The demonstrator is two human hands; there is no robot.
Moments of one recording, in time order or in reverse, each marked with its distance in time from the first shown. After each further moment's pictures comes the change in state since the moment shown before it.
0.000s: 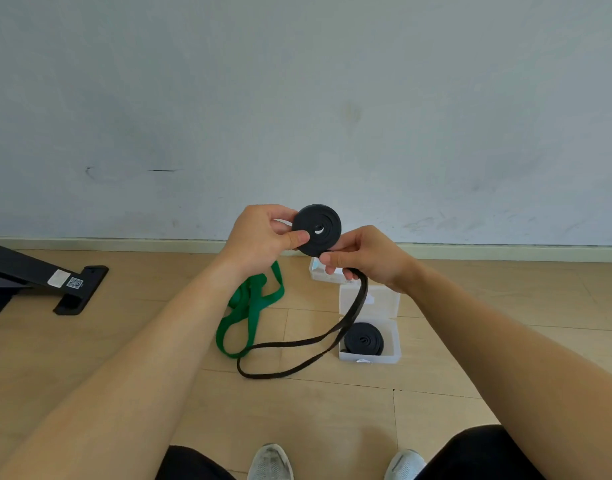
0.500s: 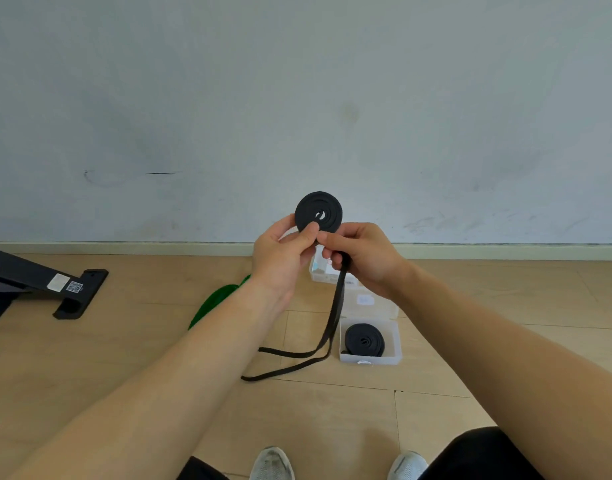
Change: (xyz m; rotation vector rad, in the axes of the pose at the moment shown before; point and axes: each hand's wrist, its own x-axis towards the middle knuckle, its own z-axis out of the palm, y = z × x) left_hand -0.012 0.000 0.052 -0.860 0.164 -0.213; right_hand 0.005 -0.004 0.017 0.403 0.147 -0.022
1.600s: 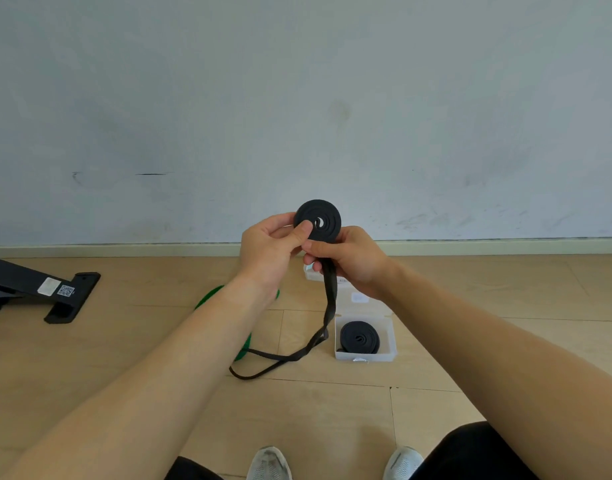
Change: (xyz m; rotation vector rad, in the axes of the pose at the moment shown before) left_hand 0.005 0.004 -0.004 0.243 -0.016 0.086; right_hand 0.002 0.005 0.003 -0.025 -0.040 0.062
